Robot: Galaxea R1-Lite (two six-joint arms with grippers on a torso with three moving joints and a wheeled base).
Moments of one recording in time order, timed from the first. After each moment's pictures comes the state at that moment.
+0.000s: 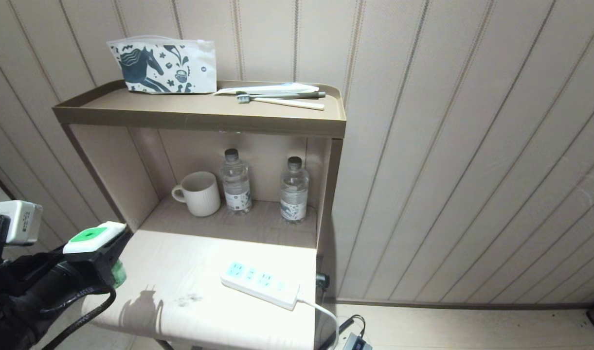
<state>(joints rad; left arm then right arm) -0.39 1.27 -0.15 -0.95 0.37 -0.16 0.01 0.00 0.00 0.02 0.00 0.00</state>
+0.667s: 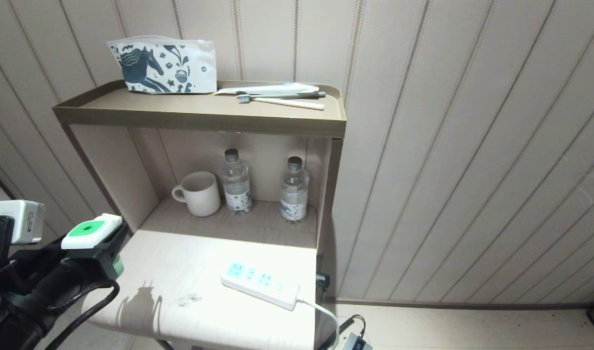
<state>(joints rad) -0.39 1.34 -0.10 -1.14 0.42 -0.07 0.01 0.00 0.00 0.02 0.00 0.00</state>
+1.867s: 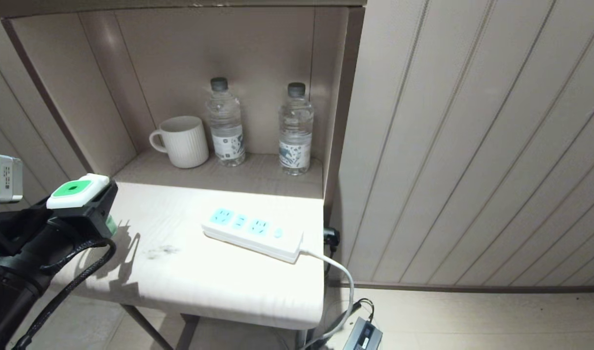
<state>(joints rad) -0.39 1.31 -0.26 -1.13 0.47 0.00 0.01 0.00 0.00 0.02 0.00 0.00</state>
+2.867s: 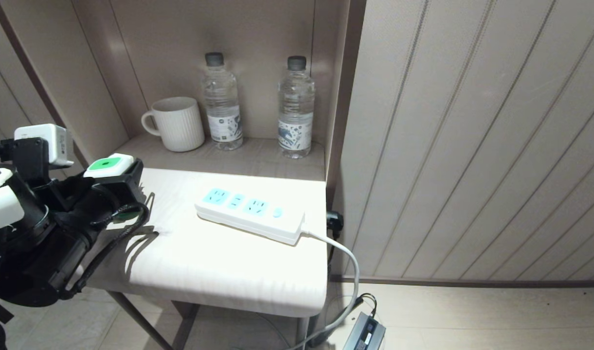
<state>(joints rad) -0.39 1.50 -0.43 -1.15 0.50 -0.02 0.01 0.00 0.00 0.02 0.00 0.00</state>
